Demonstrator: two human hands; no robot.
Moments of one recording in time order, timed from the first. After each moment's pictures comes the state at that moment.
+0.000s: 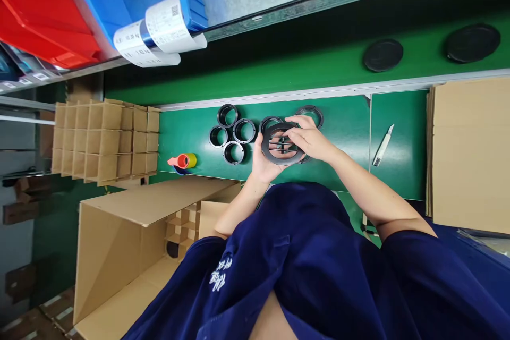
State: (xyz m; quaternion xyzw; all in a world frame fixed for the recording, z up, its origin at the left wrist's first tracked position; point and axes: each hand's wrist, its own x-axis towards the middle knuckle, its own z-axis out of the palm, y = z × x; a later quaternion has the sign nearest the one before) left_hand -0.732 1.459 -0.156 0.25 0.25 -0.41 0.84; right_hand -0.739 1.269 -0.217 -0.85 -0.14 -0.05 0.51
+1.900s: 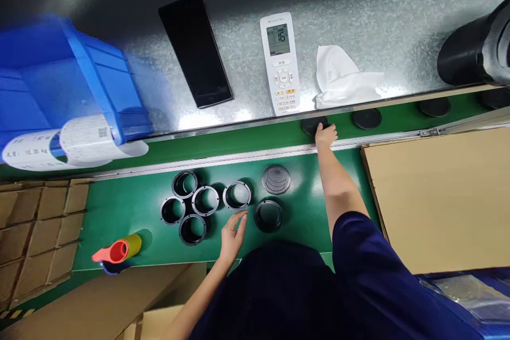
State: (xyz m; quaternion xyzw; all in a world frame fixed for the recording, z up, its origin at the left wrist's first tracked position) left_hand -0.708 1.504 -0.254 0.87 -0.07 -0.17 0.47; right_hand -0.575 1.067 -0.297 -0.73 0.44 -0.19 0.49
